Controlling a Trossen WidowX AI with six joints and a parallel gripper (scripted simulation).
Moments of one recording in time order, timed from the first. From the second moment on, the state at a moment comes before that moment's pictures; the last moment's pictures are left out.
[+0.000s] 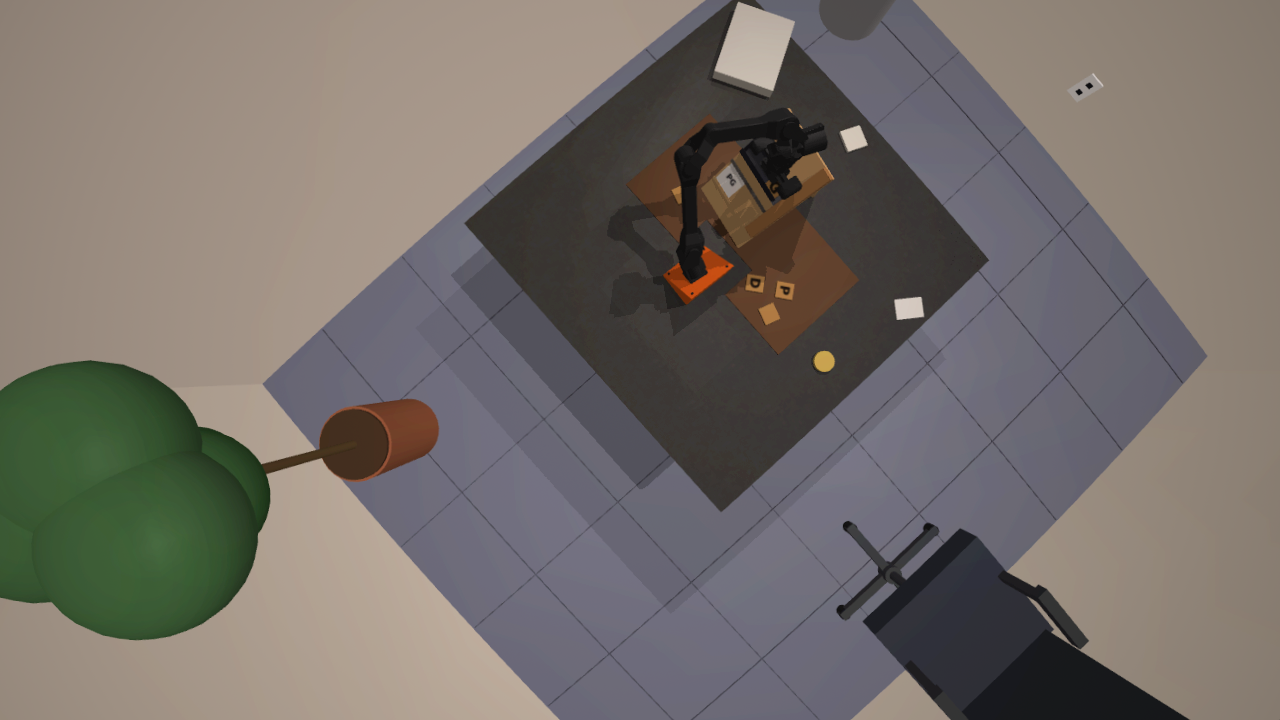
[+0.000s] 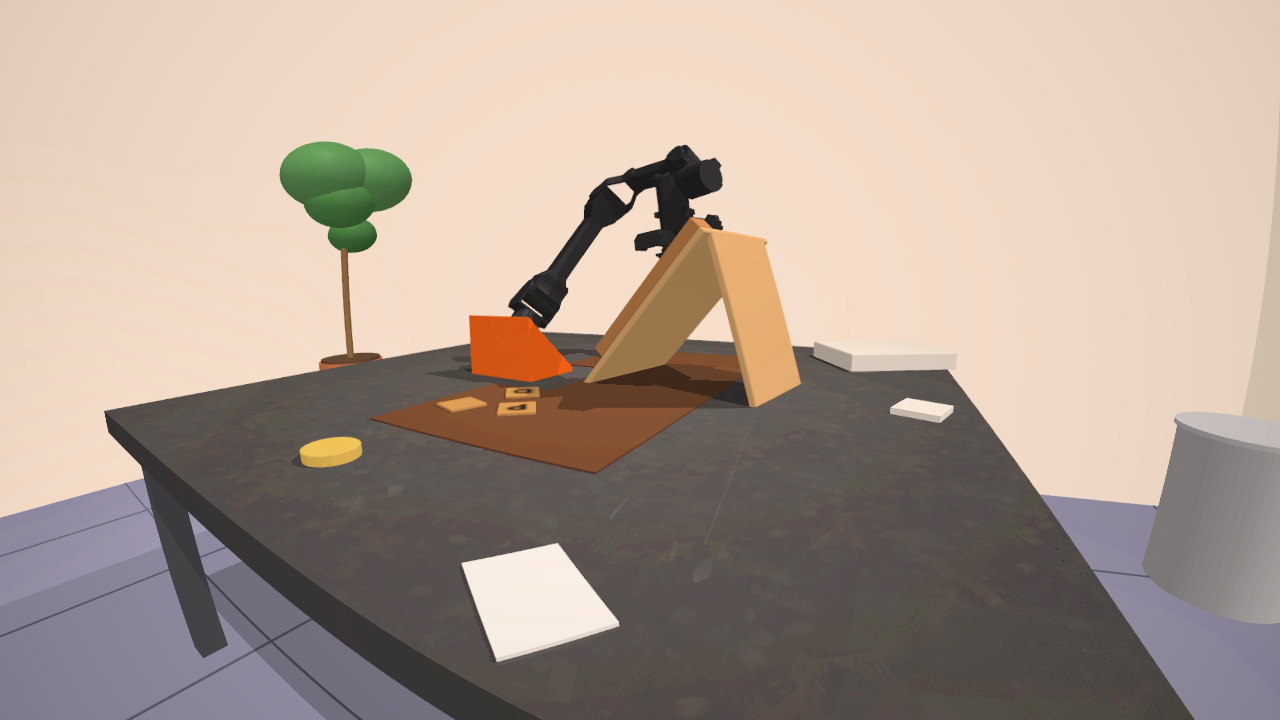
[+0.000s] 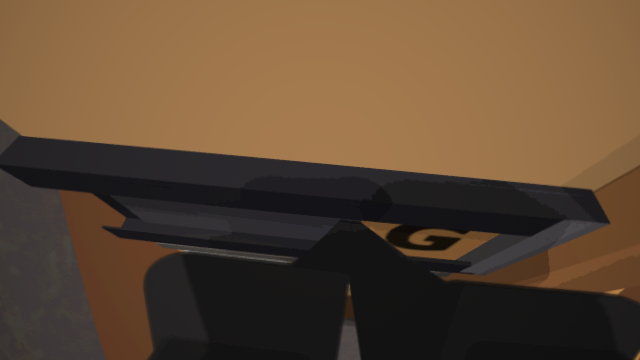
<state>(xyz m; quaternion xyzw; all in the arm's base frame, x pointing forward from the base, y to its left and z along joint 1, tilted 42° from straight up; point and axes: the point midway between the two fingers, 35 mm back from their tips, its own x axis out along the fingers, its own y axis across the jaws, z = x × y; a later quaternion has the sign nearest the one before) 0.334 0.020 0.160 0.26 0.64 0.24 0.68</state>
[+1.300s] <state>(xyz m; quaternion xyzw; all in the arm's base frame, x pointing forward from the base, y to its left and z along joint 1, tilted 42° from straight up) 0.315 0.004 0.173 0.26 0.64 0.24 0.68</state>
